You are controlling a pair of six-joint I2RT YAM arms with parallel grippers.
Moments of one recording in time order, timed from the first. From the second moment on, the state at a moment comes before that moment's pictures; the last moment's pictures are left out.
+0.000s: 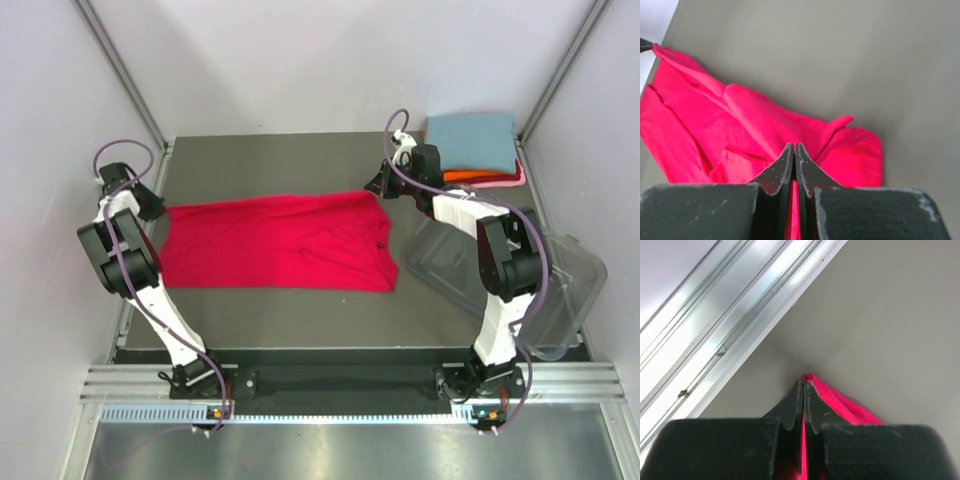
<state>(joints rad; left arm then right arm) 0.50 2.08 1.53 -0.31 0.19 -0.47 0.30 1.92 1.28 0.19 -0.47 0.34</state>
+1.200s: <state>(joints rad) 0.54 1.90 1.36 -0.32 0.26 -0.44 0.37 1.74 0.97 0.24 -0.47 0.27</state>
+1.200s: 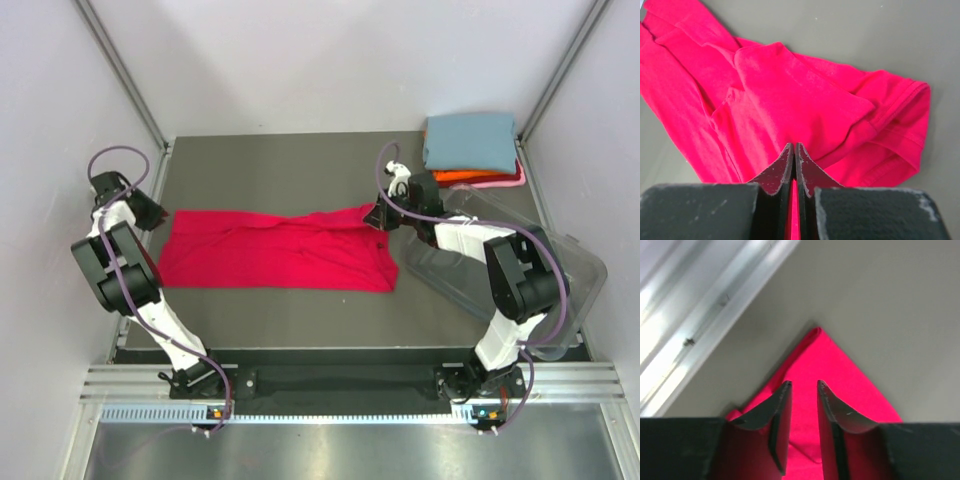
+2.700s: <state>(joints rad) 0.53 1.93 1.26 -0.23 0.21 -0.66 0.38 1.73 0.97 0.24 -0.48 0.27</state>
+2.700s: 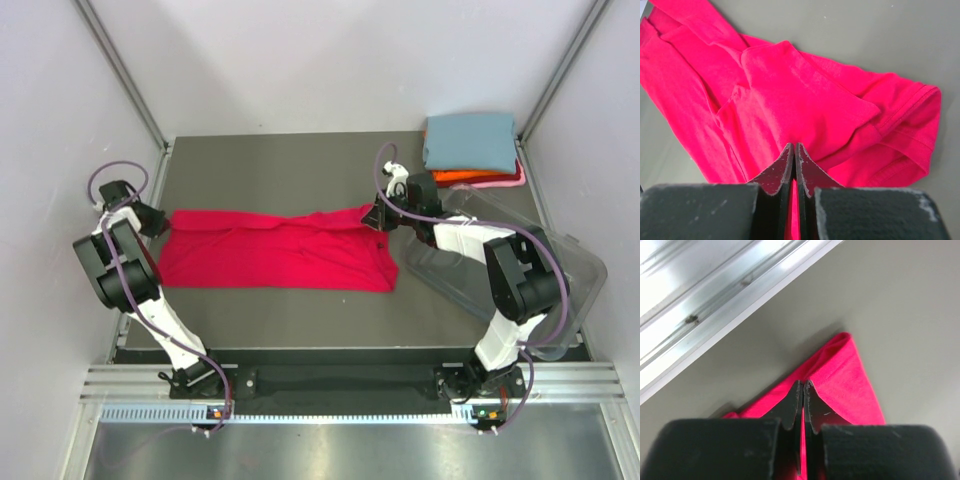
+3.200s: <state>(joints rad) 0.53 1.93 1.36 -0.40 0.13 -0.62 0.38 1.66 0.97 0.21 -0.45 0.25</state>
